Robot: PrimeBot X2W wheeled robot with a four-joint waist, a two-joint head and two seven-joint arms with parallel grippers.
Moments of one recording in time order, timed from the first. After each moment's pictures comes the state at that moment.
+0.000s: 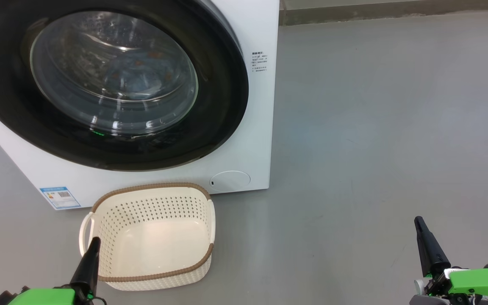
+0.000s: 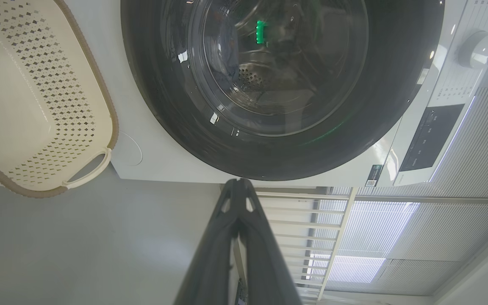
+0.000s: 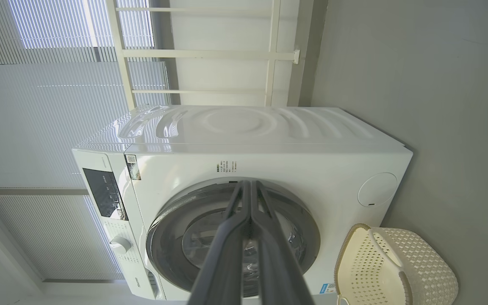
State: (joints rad) left arm -0.07 0.04 0.07 0.26 -1.61 -0.13 0.11; right arm -0.07 -0.04 -0.14 0.27 1.61 0.13 0.11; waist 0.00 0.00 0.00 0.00
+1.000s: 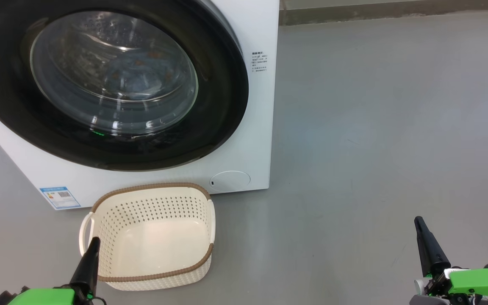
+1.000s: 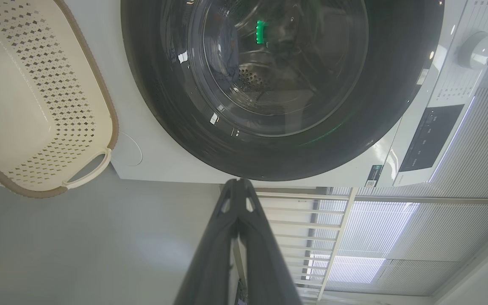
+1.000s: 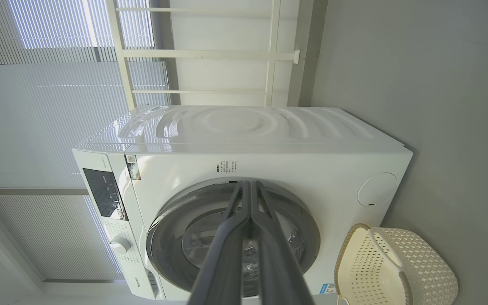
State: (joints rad) left arm -0.07 0.04 0.08 0.26 -1.61 -0.13 0.11; right arm -0.07 -0.04 -0.14 0.27 1.61 0.13 0.11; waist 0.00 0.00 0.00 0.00
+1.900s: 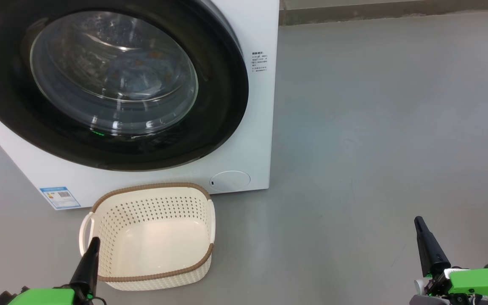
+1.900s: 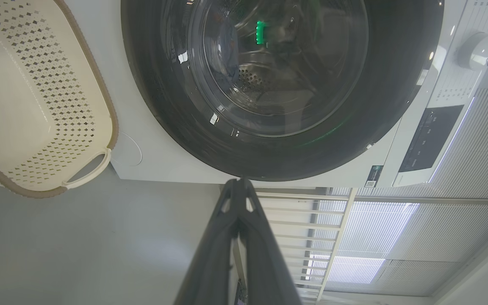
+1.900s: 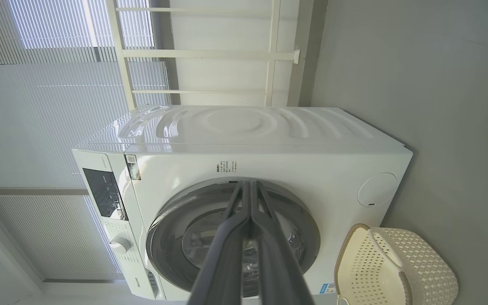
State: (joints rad) left arm -0.07 0.04 0.08 0.26 -1.61 -0.13 0.11; right arm -0.07 -0.04 -0.14 0.27 1.61 0.13 0.11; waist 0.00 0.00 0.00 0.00
